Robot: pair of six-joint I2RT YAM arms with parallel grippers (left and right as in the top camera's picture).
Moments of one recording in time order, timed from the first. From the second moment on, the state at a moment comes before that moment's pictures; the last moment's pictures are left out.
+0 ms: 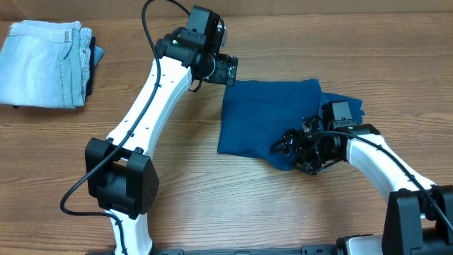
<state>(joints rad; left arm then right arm) -0.37 2.02 1.88 -0.95 0.11 -0.20 0.11 1.56 0.81 -0.64 -0.68 0.57</state>
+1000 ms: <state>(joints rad) -0.37 2.02 1.88 -0.95 0.11 -0.20 0.11 1.56 0.81 -0.36 -0.49 0.61</state>
